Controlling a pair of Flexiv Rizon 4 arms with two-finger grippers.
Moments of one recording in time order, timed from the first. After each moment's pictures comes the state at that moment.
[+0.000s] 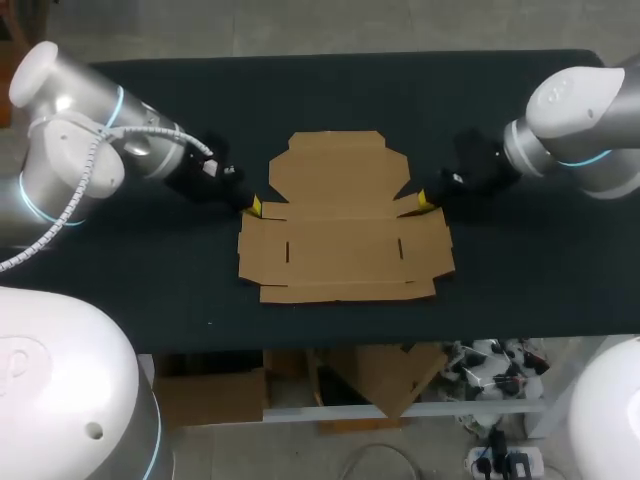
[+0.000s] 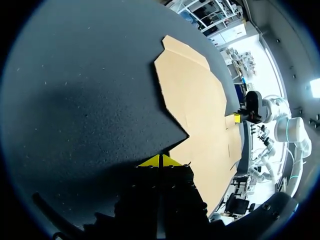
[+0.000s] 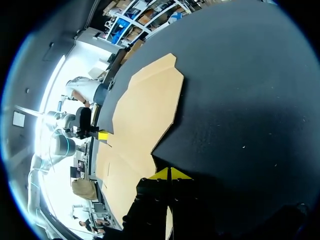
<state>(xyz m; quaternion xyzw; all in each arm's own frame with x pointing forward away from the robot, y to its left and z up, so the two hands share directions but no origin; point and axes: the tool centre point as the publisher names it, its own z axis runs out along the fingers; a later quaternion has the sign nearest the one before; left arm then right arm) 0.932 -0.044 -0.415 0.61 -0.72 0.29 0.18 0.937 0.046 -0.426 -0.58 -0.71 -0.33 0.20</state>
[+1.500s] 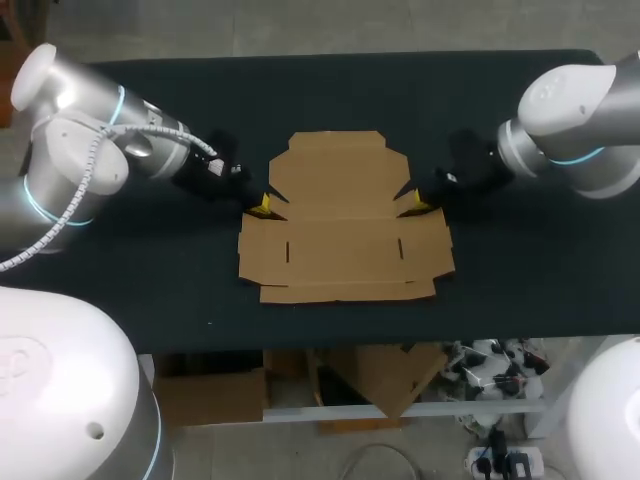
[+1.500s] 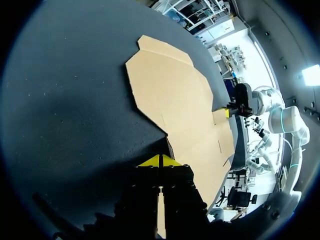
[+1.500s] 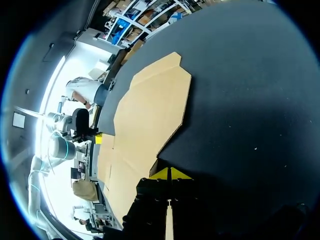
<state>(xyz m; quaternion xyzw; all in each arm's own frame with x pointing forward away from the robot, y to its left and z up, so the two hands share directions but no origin) 0.926 -0.065 -0.401 0.57 -0.74 0.32 0.19 0.936 0.056 -0.424 -0.59 -0.71 -0.33 0.21</state>
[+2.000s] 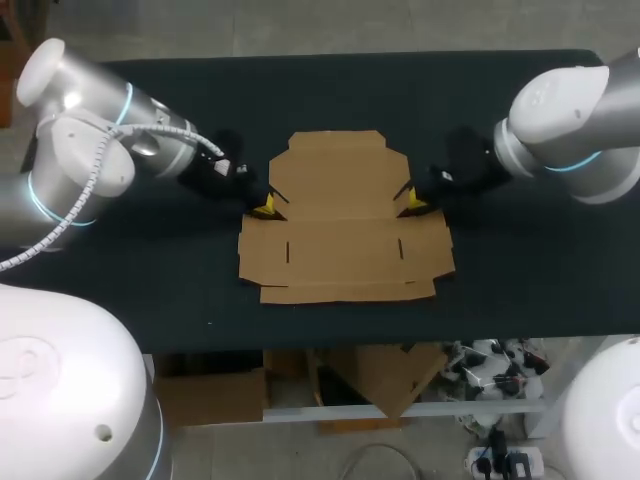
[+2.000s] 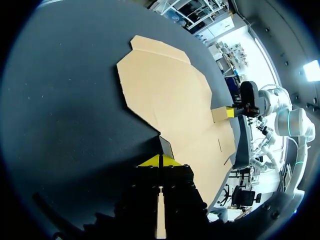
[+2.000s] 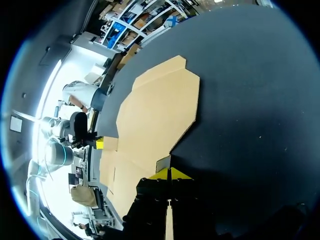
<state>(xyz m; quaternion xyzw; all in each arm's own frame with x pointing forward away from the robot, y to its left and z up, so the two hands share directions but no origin) 0.920 -0.072 -0.395 0.56 -0.75 0.31 0.18 0.927 0.065 -0.408 -0.61 -0.70 -0.33 0.18</state>
